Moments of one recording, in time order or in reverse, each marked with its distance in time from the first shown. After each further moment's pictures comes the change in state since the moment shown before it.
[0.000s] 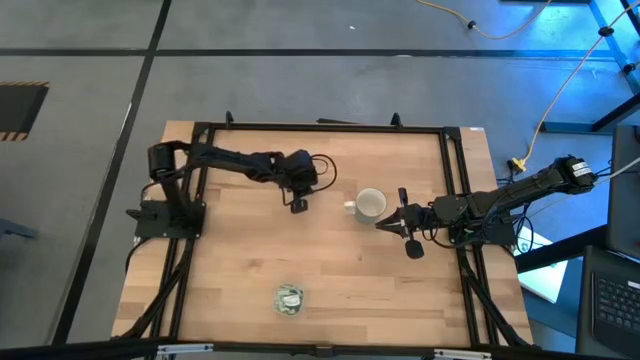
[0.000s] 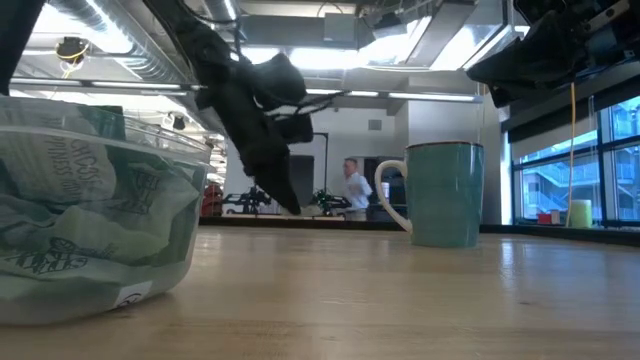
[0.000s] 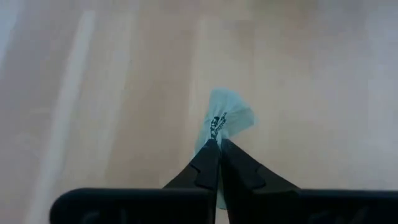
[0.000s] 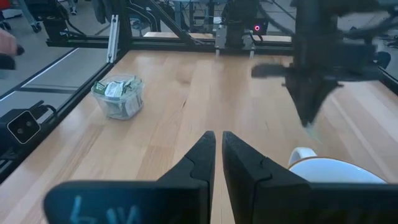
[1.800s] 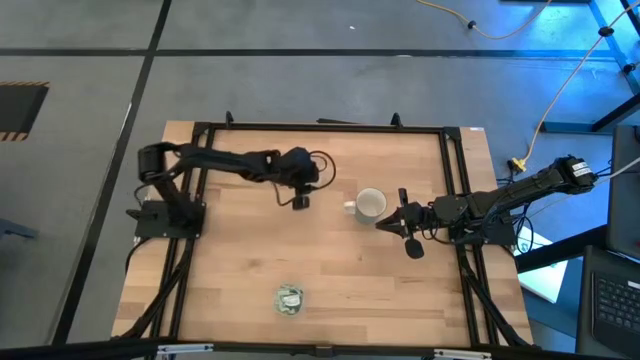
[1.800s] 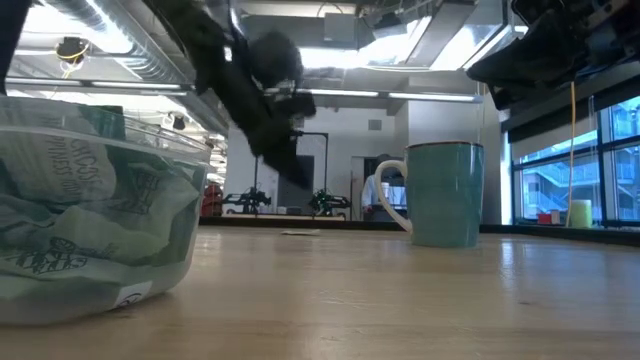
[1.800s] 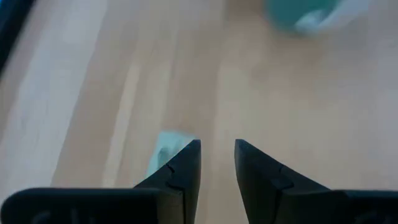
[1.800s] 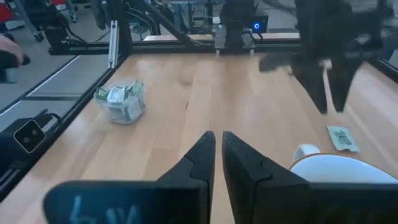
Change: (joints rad) left arm -0.024 -0.084 0.004 0.031 -0.096 0.043; right arm 0.000 0.000 0.000 0.003 0.000 0.053
